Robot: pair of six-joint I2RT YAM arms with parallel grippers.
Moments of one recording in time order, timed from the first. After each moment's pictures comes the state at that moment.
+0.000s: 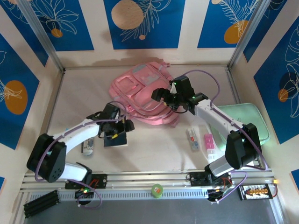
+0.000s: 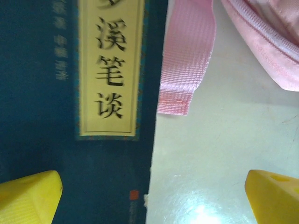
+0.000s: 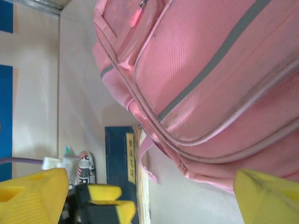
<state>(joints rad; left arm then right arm) -0.47 1.36 0.78 -0.55 0.23 -0.74 0.47 1.50 1.15 -0.40 -0.35 0.79</state>
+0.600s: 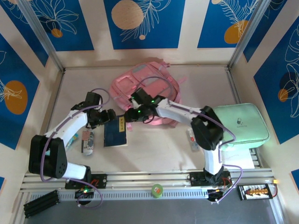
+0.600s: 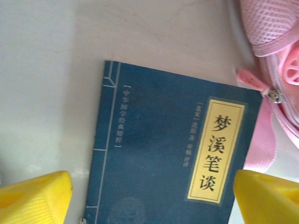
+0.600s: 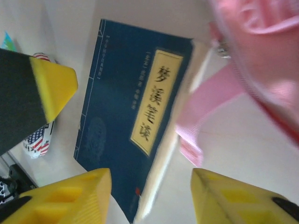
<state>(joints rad) -0.18 1.40 0.89 -0.67 0.15 -0.53 0.85 1.98 1.52 -0.55 -0.31 0.58</state>
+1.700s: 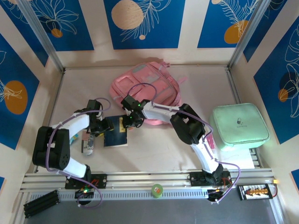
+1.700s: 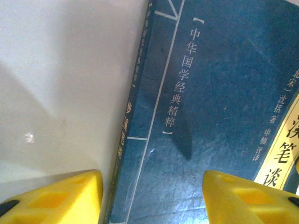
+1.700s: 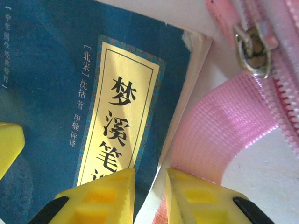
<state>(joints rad) -0.14 1.50 0.77 -0.60 0.22 -0.53 0.88 2.22 1.66 -0.61 -0.23 0.55</state>
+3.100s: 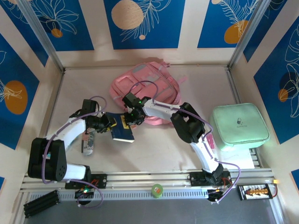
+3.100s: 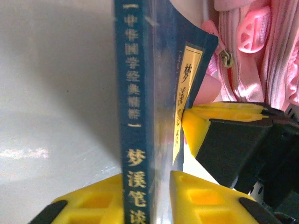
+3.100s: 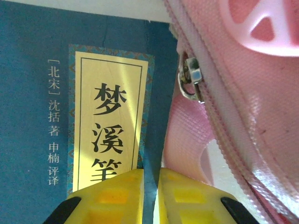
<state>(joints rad) -0.13 1.36 0.72 -0.46 0.52 -0.72 0.86 2.24 1.71 -0.67 -0.21 0.55</state>
